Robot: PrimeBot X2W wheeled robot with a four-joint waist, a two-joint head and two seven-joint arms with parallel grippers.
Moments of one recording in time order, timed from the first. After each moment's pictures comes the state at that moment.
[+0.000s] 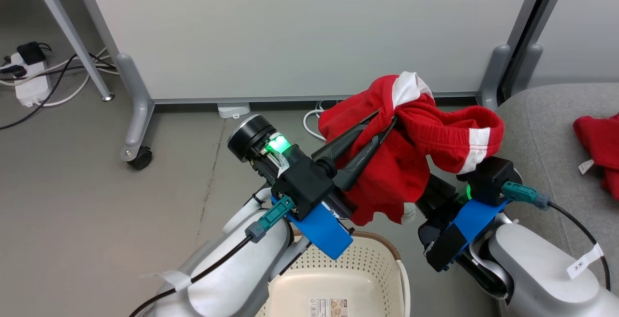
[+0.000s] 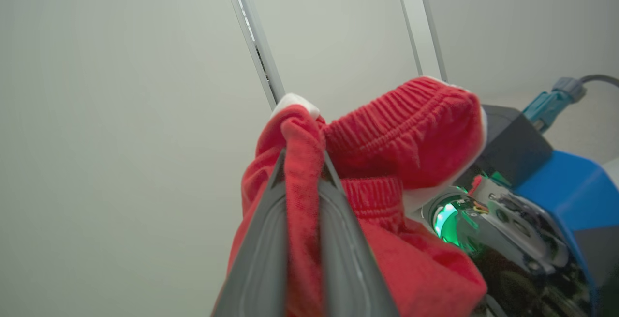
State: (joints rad) left arm -0.61 0.13 -0.78 0.26 -0.26 -0.12 -0.26; right arm -0.56 -0.44 0.81 0.36 0.69 0.13 -0.26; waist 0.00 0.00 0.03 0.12
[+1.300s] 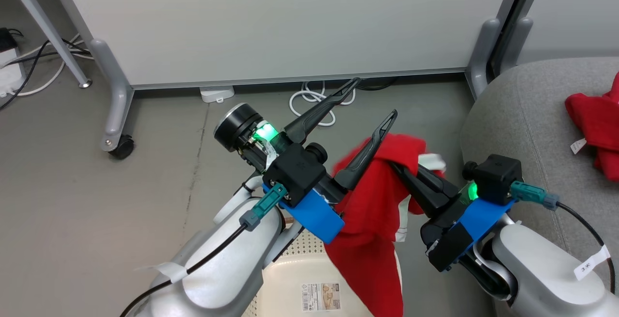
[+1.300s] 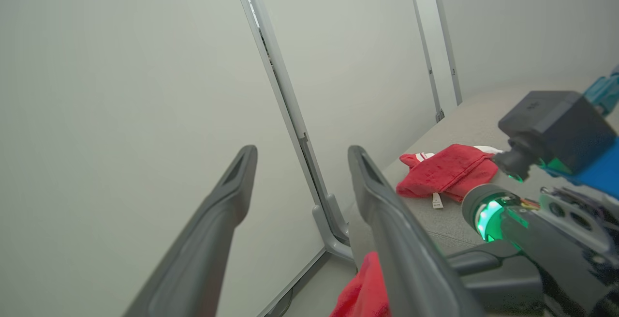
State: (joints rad) left arm -0.63 0.12 -0.73 0.29 -0.21 -0.12 -0.26; right arm -0.55 -0.45 0.80 0.32 0.72 0.13 -0.26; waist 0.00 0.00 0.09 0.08
